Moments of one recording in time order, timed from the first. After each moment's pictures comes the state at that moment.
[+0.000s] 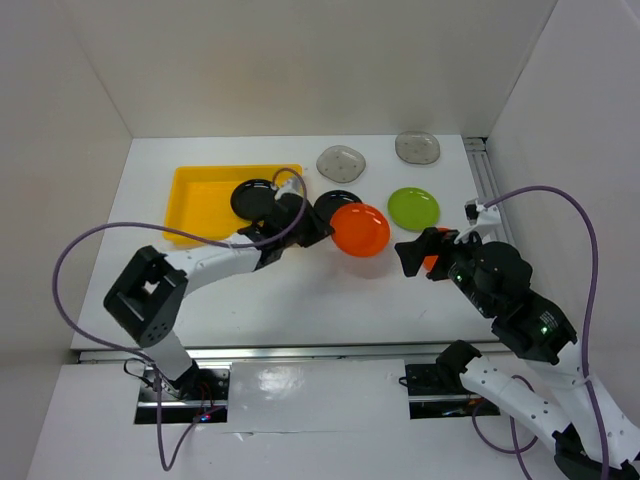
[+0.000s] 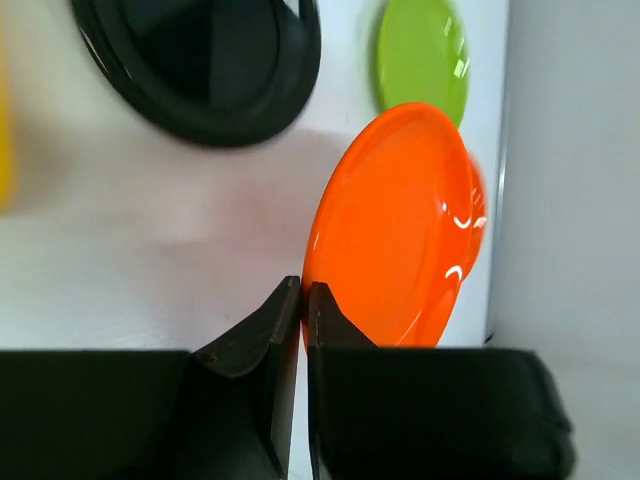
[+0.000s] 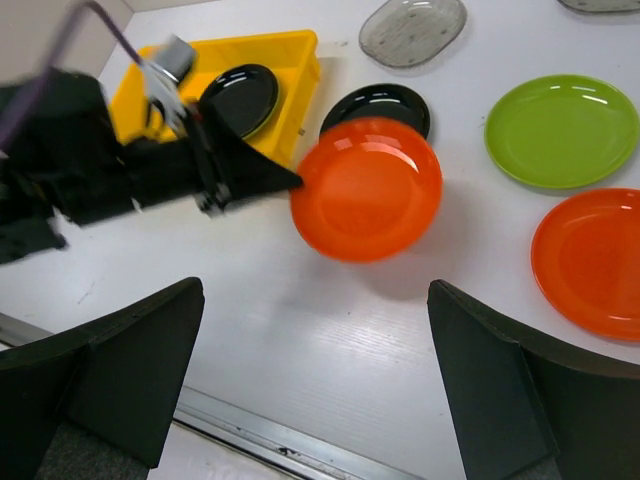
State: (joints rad) left arm -0.71 1.70 1.02 0.14 -0.05 -1.02; right arm 0.63 0.57 1.00 -0.69 0.25 0.43
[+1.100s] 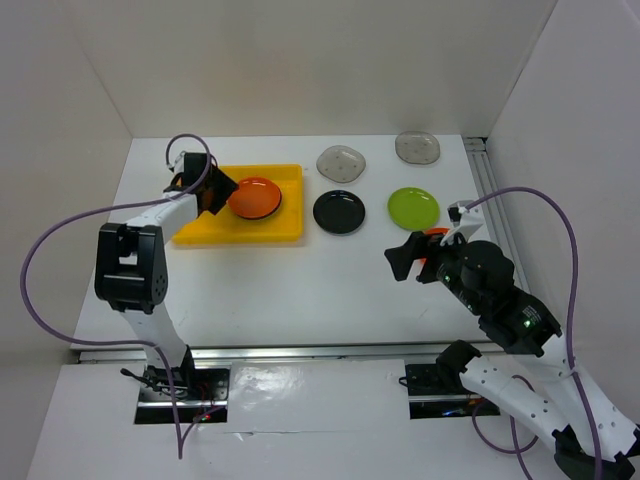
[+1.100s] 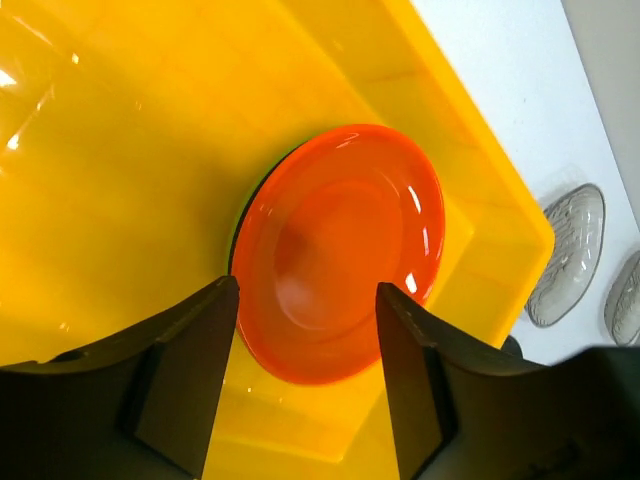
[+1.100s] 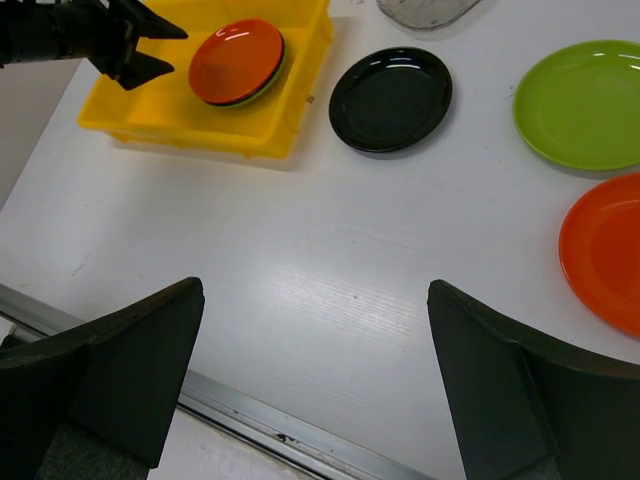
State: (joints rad) left arm -0.05 1.82 1.26 -0.19 -0.07 -0.94; right arm 0.63 0.58 0.90 -0.63 0.19 0.43
